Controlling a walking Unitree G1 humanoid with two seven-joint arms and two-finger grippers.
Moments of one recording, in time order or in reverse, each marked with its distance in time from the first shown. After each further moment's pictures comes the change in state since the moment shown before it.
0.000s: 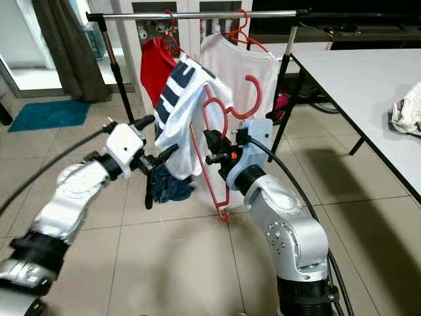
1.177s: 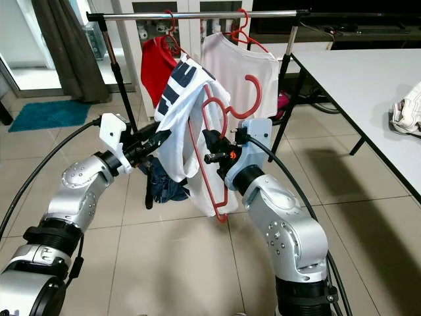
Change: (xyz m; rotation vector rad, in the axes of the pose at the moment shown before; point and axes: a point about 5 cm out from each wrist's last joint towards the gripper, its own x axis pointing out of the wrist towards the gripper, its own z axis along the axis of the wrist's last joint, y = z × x) left arm 0.007 0.009 -0.013 -0.466 -0.076 -0.056; right arm 0.001 0.004 0.000 0.027 0.003 -0.001
